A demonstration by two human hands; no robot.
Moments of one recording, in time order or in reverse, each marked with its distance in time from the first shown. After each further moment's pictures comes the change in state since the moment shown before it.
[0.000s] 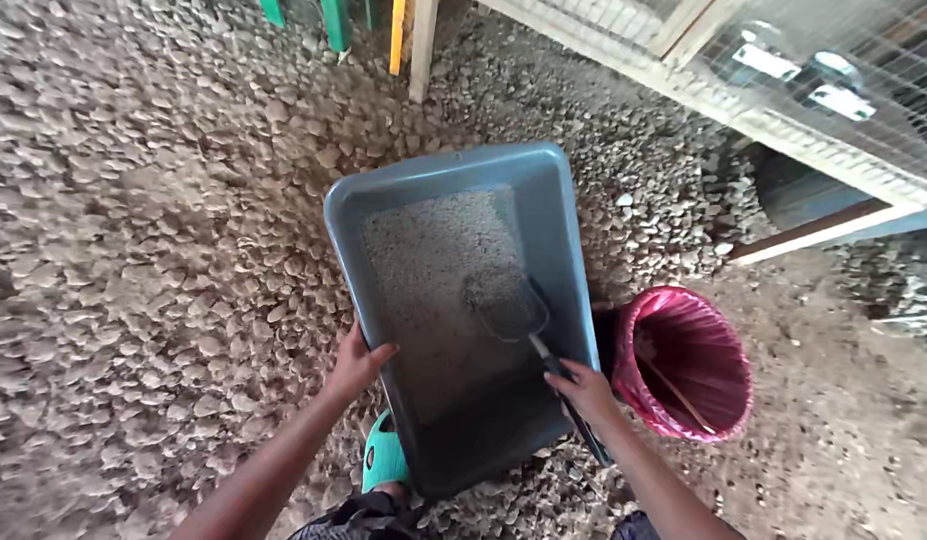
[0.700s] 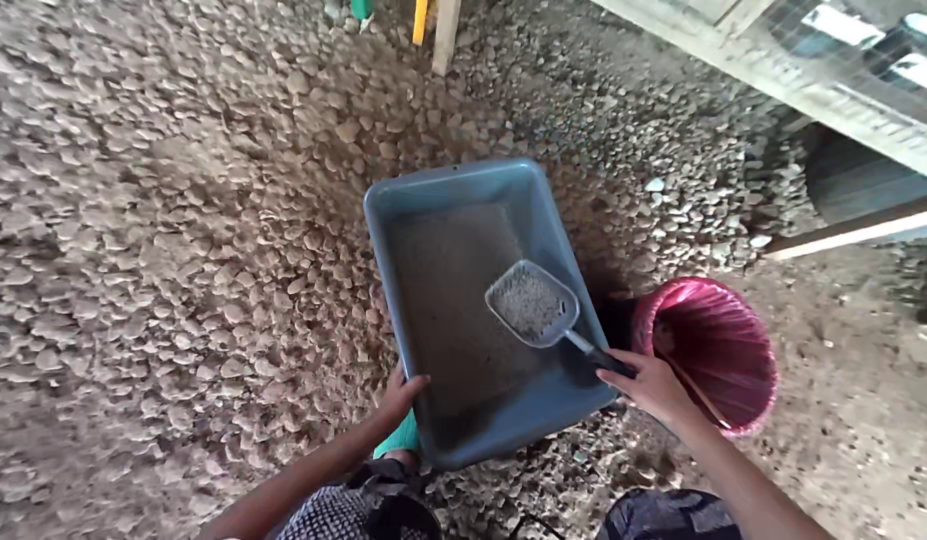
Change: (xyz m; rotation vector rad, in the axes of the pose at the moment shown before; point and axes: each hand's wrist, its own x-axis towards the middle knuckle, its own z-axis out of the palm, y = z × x) left_hand -0.048 -0.098 0.034 -0.077 0.008 -0.303; right_hand 0.003 0.011 -0.067 -0.355 -0.037 -0.095
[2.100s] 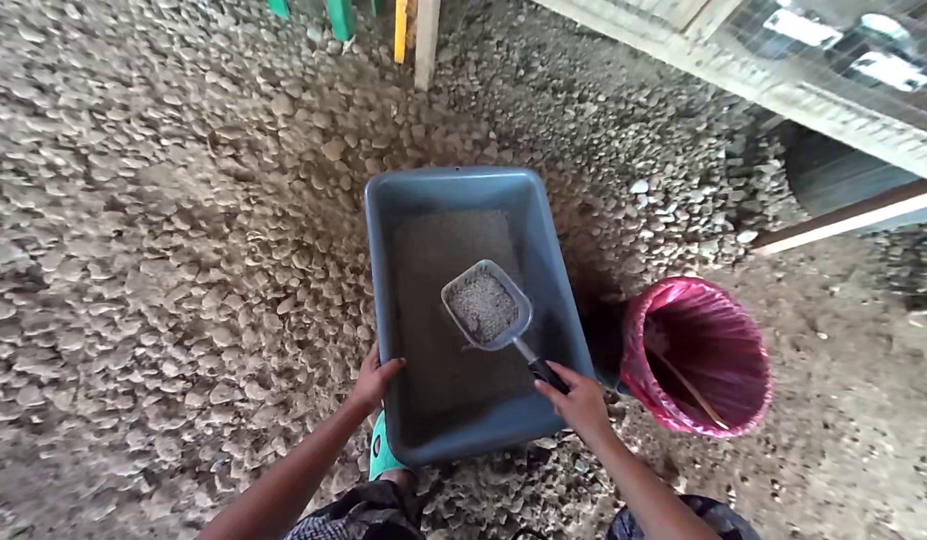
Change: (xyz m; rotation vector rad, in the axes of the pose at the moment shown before) left_hand 0.029 0.036 -0.022 0.072 -0.002 0.047; right_hand -0.007 -0.015 0.090 0.245 0.140 -0.096
